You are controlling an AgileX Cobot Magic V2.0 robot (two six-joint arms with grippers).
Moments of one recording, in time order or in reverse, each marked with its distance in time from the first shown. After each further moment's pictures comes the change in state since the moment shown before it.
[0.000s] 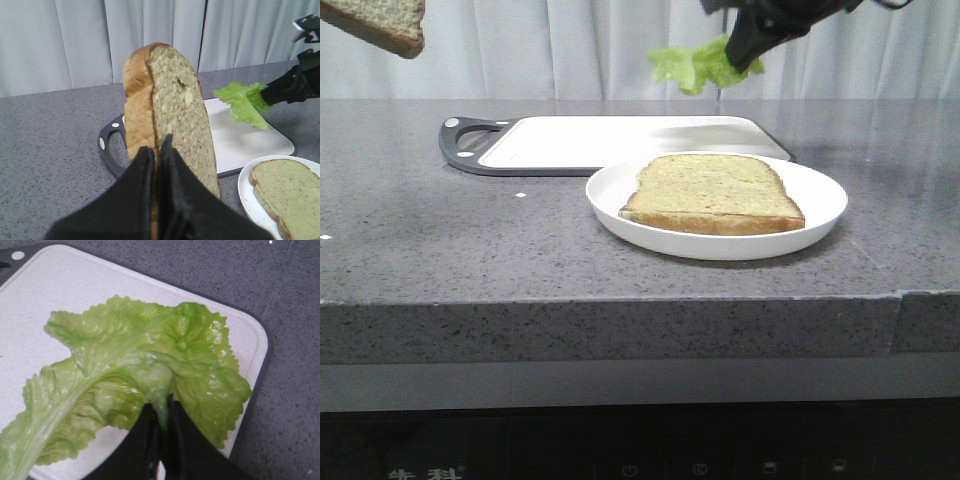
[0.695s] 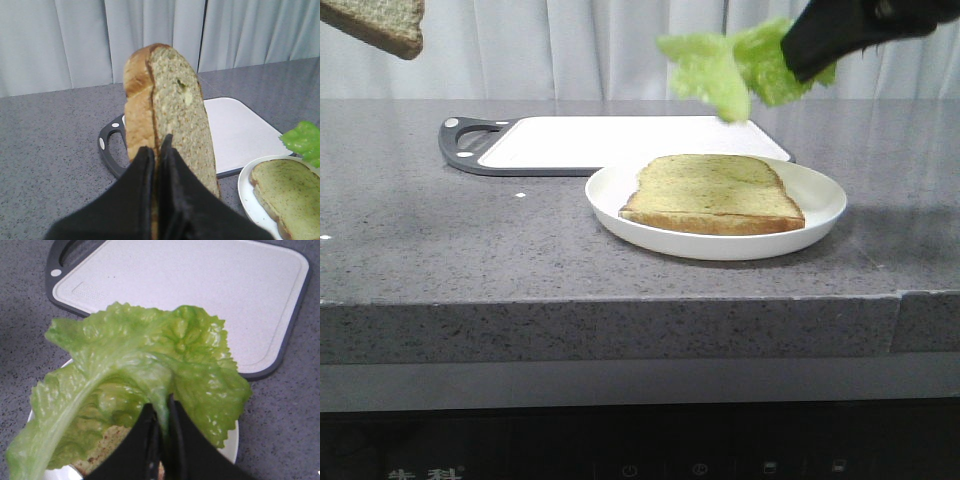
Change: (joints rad) left arm 0.000 0.000 0.000 0.000 0.000 0.000; right arm 0.150 -0.573 0.724 0.112 -0.242 0.000
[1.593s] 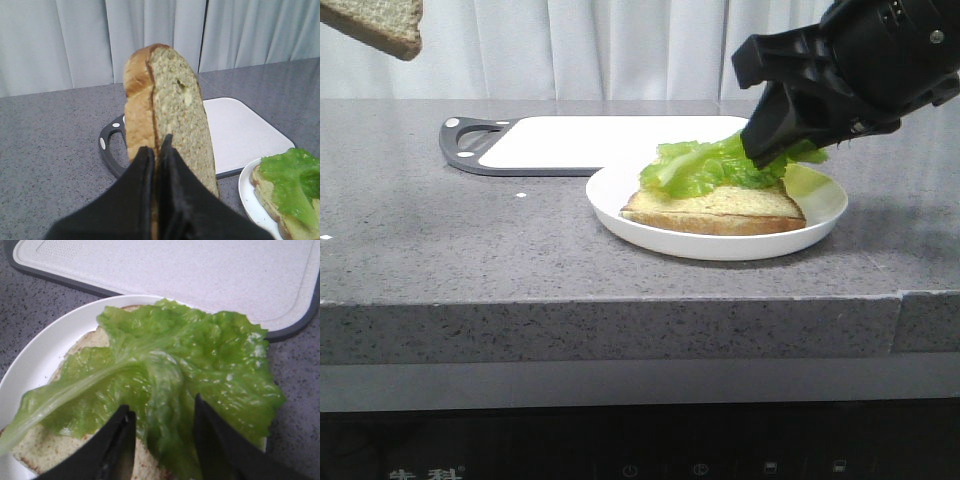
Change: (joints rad) left arm 0.000 0.000 0.000 0.000 0.000 0.000; right arm 0.003 0.155 -0.004 0.080 -0.033 0.000
